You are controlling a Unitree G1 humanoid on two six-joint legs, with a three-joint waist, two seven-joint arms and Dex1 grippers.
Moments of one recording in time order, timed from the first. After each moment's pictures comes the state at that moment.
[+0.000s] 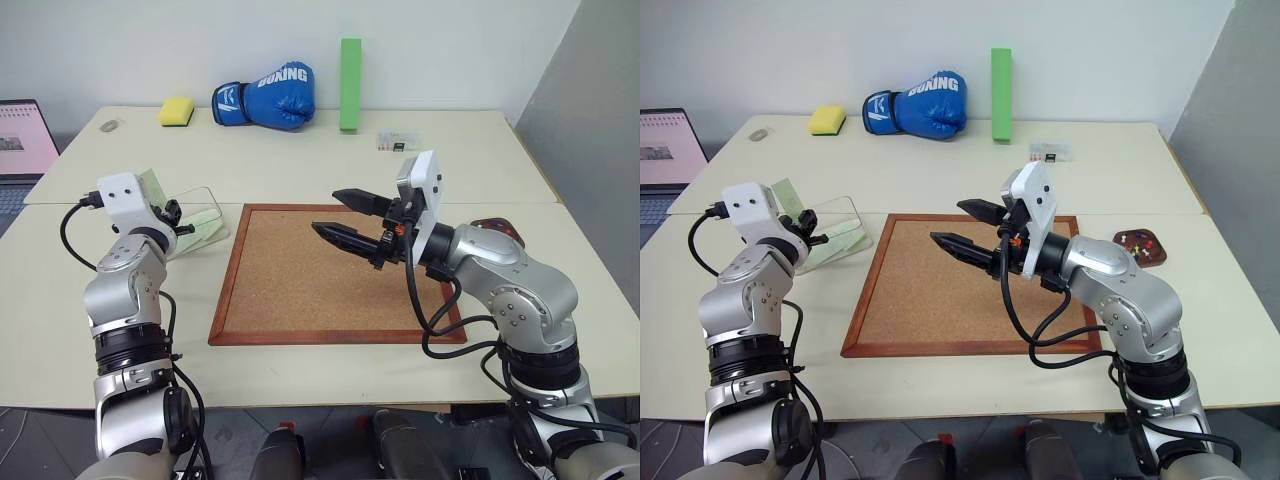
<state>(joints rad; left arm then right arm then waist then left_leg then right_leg) -0.61 0.43 0.44 0.24 -0.24 0.60 -0.08 -0.62 -0.31 0.10 -0.44 0.61 0.80 0.56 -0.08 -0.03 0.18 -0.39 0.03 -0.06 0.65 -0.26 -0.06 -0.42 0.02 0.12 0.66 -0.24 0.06</state>
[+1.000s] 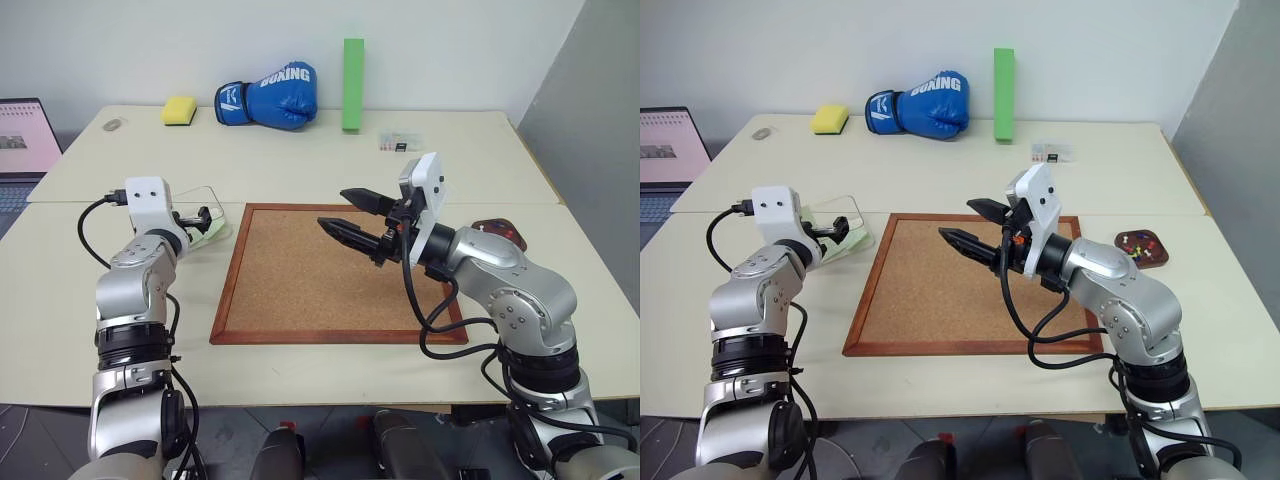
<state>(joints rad) -0.61 0.48 0.30 0.23 -0.21 0.65 -0.10 -0.61 -0.30 0.10 -0.44 0.61 0.79 0.50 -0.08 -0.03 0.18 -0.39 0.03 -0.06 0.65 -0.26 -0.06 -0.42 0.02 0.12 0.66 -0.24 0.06</state>
